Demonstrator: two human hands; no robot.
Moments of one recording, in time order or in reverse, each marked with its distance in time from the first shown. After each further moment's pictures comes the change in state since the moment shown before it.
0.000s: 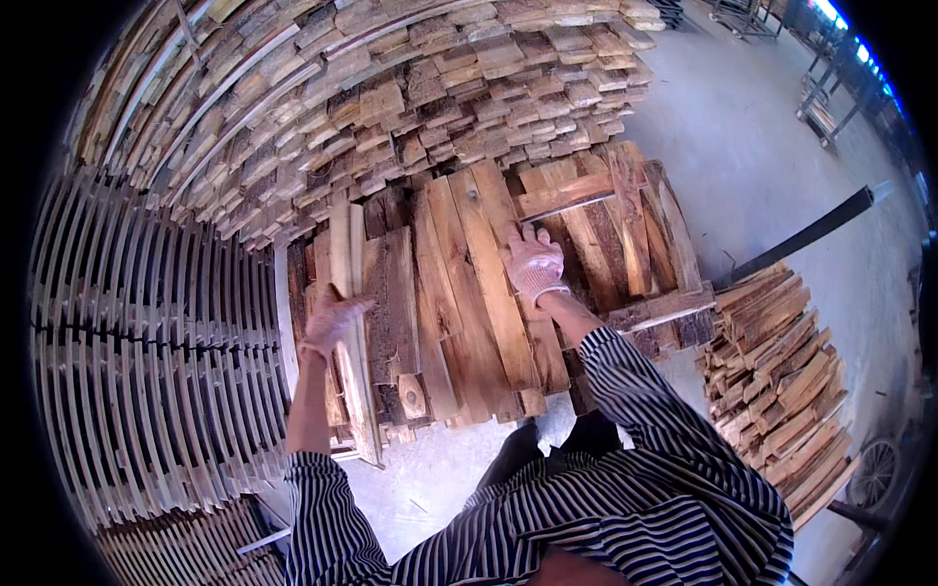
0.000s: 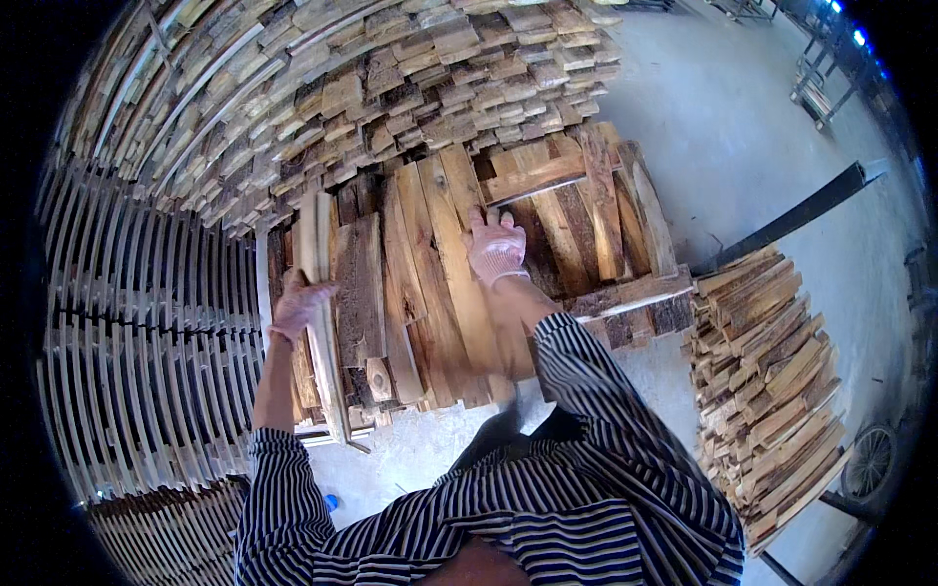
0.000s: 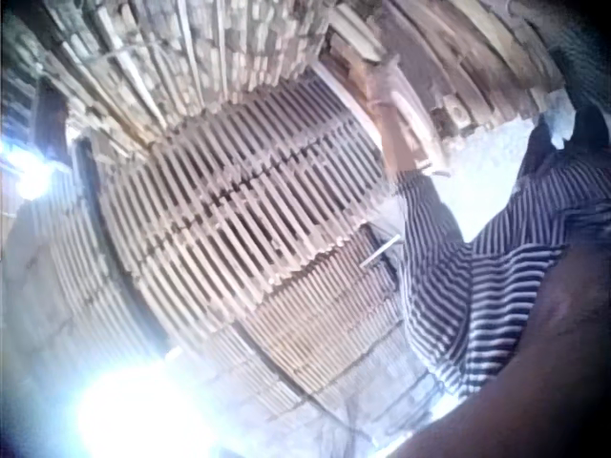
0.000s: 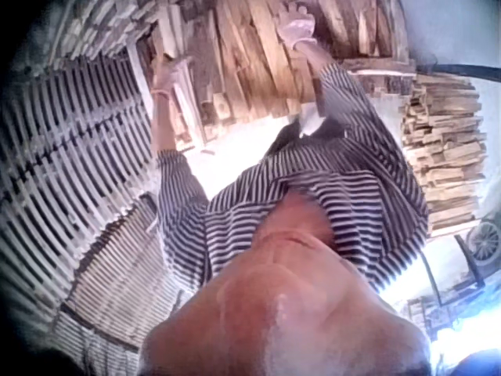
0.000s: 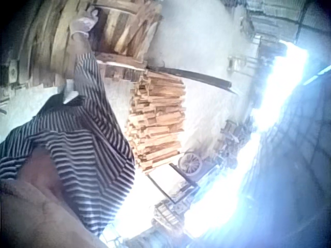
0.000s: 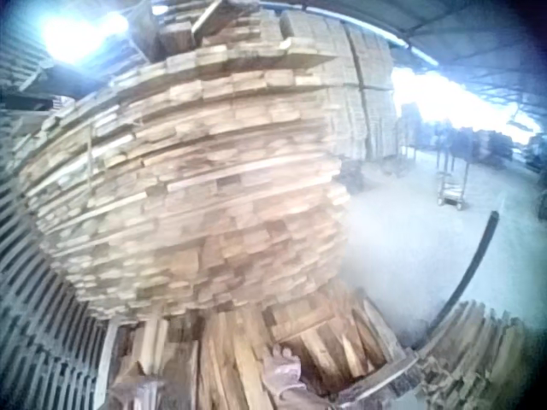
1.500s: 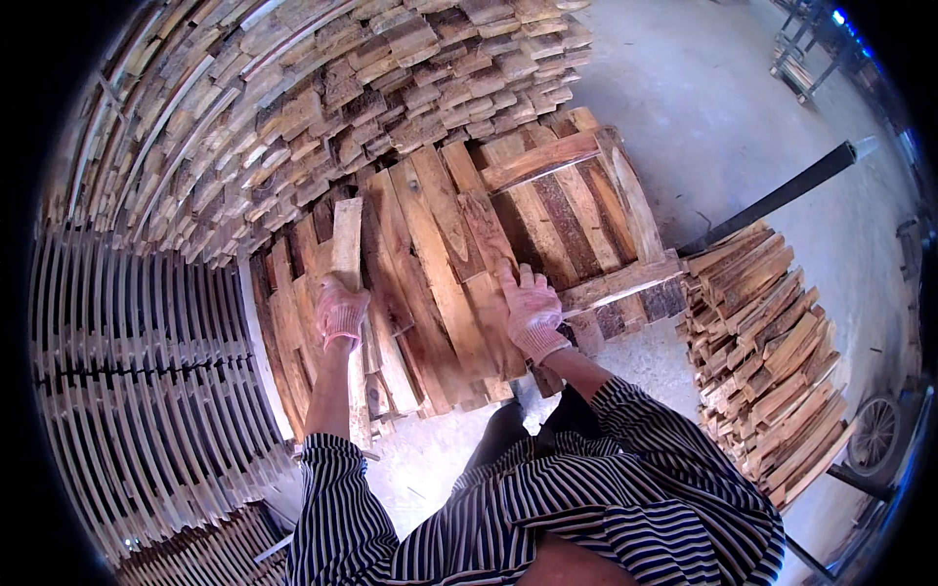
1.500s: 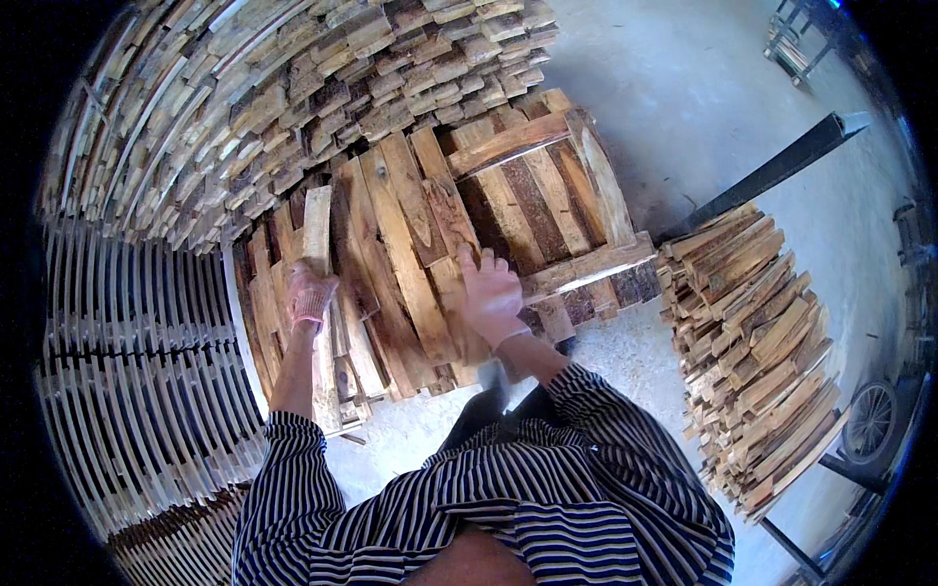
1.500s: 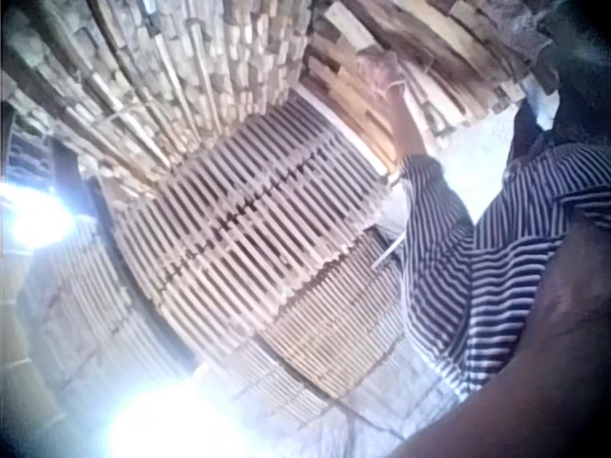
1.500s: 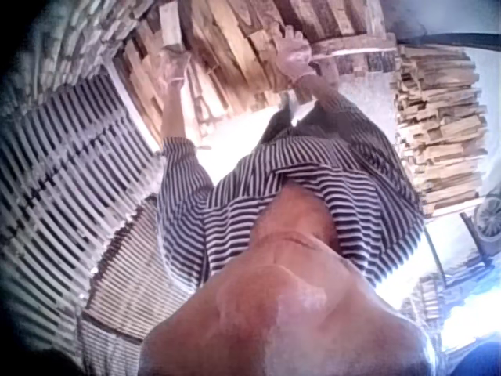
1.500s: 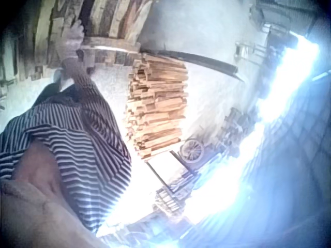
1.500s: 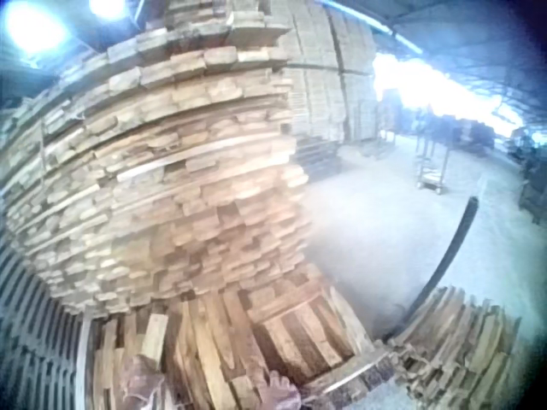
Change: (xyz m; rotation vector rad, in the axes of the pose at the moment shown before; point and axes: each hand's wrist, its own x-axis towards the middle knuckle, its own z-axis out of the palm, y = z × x) left_hand 0.022 -0.042 0.174 1.563 0.563 0.167; right_hand -0.120 0.100 -0.016 -0.021 -0.032 0.124
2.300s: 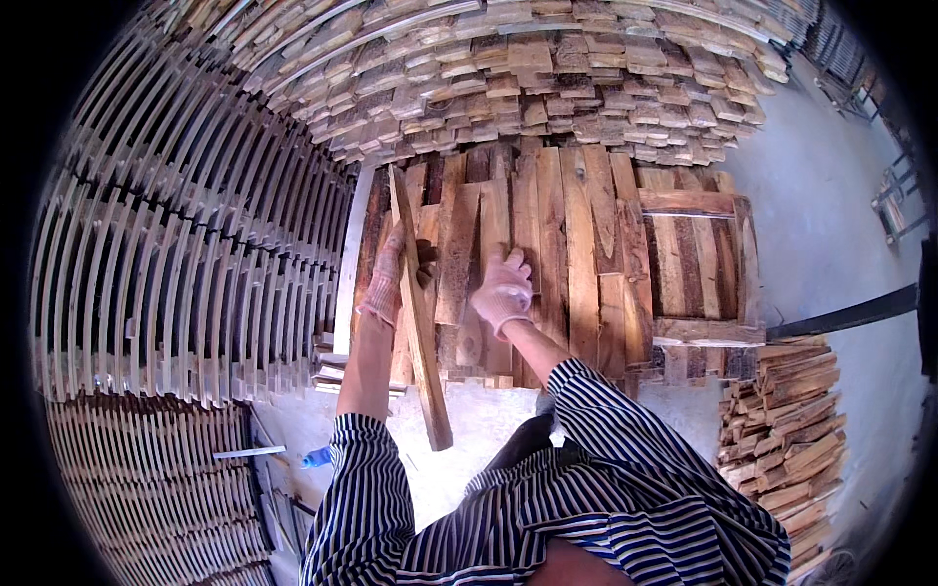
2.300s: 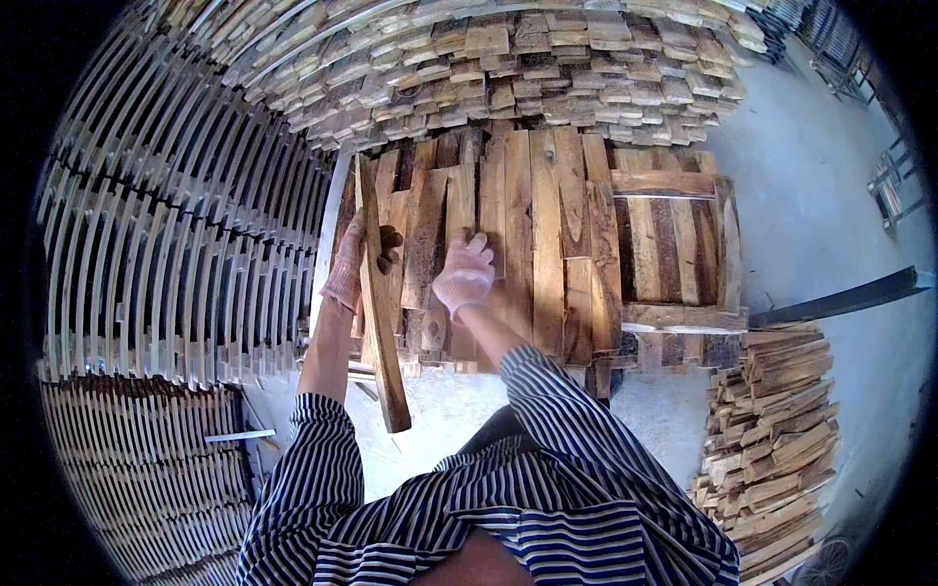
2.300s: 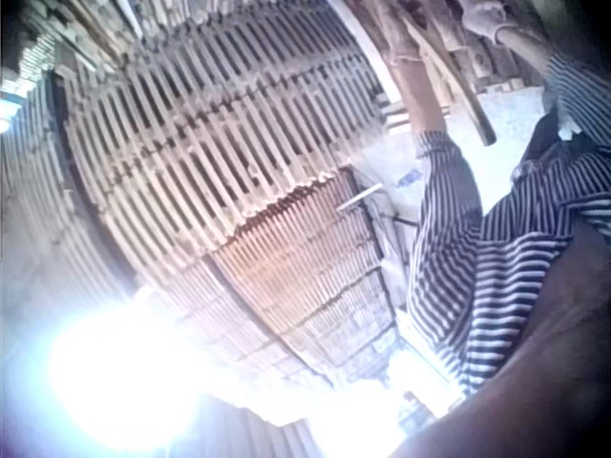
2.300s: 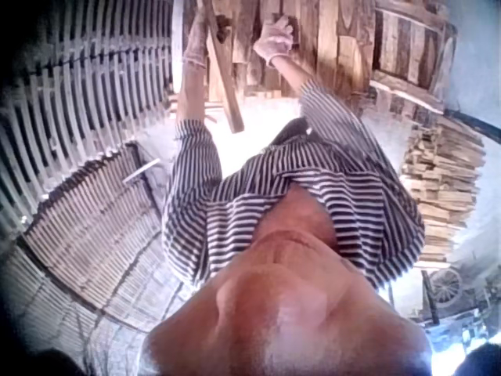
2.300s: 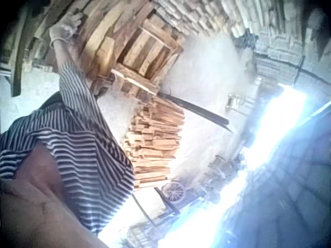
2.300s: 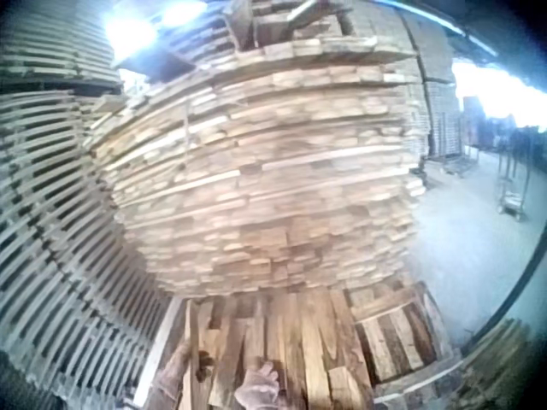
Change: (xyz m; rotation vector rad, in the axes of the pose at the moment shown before) left_hand -0.042 -0.167 -0.070 -1.698 -0.459 -0.296; right_hand -0.003 -0.276 0.042 0.259 -0.278 -0.127
